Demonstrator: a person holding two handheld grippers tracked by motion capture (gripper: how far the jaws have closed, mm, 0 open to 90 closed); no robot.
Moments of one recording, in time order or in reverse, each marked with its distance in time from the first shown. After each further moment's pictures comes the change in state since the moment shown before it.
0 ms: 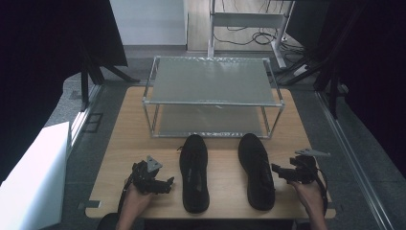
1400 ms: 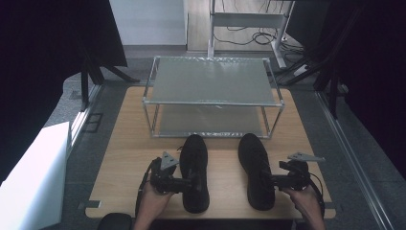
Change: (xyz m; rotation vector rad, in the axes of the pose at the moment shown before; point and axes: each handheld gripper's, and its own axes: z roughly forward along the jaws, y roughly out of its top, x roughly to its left) left arm -0.060 0.053 -0.026 -0.126 -0.145 -0.060; right arm 0.038 -0.002 -0.007 -0.019 0.170 -0.023
